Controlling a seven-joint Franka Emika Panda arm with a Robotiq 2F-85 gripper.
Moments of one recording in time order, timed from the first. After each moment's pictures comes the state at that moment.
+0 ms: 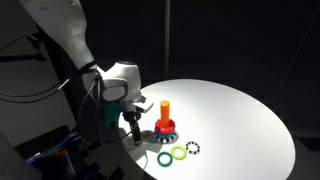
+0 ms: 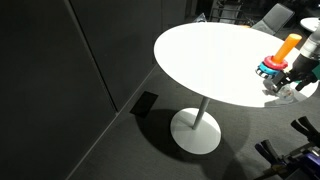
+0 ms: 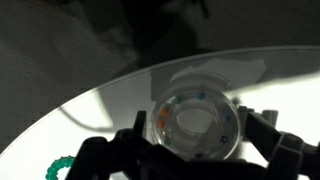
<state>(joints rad) -0.08 0.23 -0.15 -2.64 -0.15 2.82 0.33</state>
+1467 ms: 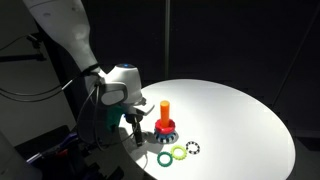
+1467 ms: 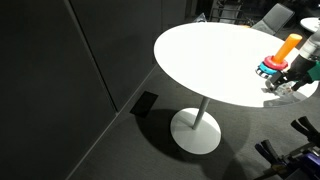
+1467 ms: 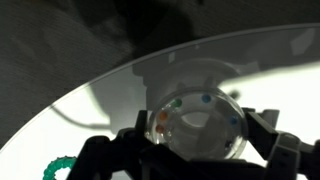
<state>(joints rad) -0.05 0.27 -0.18 -2.64 -0.06 2.90 0.30</state>
